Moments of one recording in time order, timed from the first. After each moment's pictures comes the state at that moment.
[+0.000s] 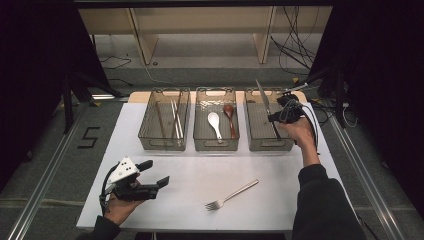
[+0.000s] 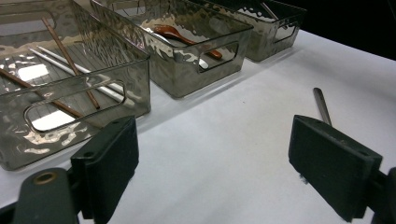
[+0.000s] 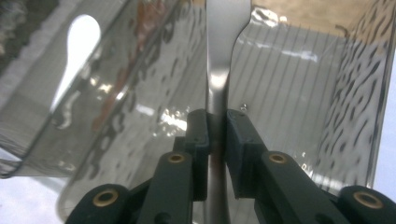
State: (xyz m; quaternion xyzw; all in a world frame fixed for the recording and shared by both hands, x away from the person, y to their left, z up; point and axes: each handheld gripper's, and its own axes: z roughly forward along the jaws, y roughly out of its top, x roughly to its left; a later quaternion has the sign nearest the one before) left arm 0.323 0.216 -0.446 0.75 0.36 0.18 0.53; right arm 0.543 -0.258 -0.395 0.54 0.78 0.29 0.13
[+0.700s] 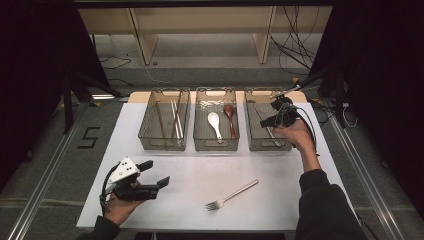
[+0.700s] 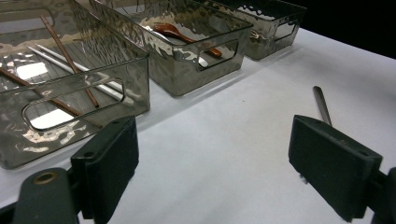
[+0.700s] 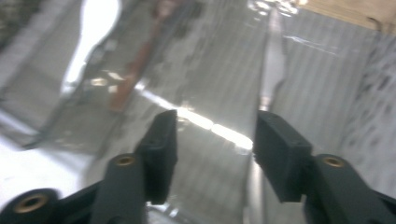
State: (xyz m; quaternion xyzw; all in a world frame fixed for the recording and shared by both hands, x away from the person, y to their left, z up) left arm 0.323 0.216 -0.446 0.75 0.36 0.18 0.52; right arm 0.529 -0.240 -0.391 0.50 0.81 0.28 0.11
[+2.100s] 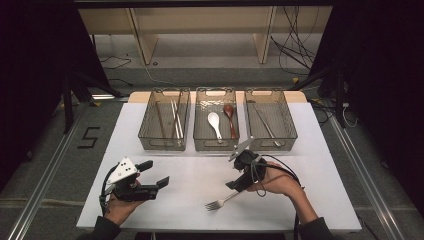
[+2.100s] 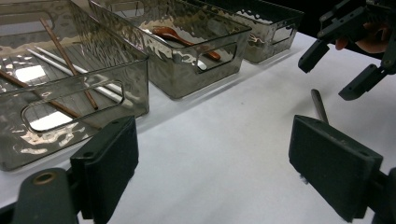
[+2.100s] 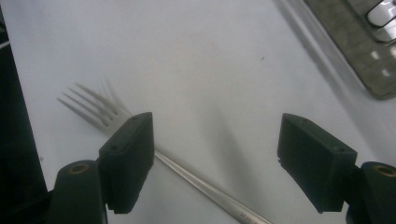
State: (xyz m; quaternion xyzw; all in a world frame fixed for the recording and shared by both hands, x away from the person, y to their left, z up) left arm 0.323 0.217 -0.448 0.75 0.36 0.18 0.53; right arm 0.388 -0.137 -0.424 0.21 0.95 0.24 0.04
